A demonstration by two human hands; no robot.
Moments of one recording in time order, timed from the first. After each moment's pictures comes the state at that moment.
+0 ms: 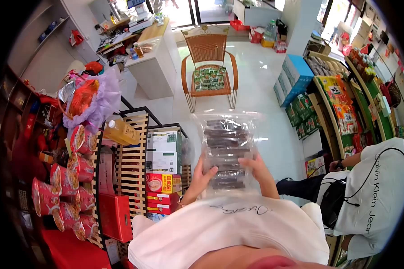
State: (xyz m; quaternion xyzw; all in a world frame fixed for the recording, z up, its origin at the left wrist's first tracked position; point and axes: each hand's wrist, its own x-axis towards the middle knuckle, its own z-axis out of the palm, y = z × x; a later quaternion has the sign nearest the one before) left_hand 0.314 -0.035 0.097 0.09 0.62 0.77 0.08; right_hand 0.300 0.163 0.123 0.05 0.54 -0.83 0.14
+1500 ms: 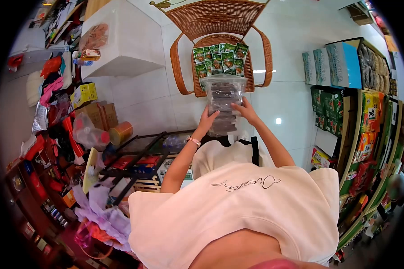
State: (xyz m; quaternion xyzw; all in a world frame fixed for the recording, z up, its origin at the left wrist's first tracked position) left_hand -0.447 -0.087 -0.192 -0.13 0.63 0.71 0.29; right_hand -0.464 0.119 -0.186 0.24 0.63 -0.68 0.30
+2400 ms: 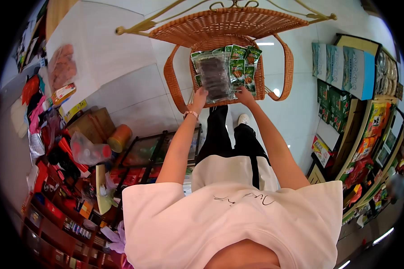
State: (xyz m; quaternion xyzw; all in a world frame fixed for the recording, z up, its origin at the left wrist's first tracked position) left_hand -0.654 -0.141 -0.409 -0.26 0.70 0.54 0.38; right_hand -0.632 0.099 -0.400 0.20 0.82 -0.40 0.35
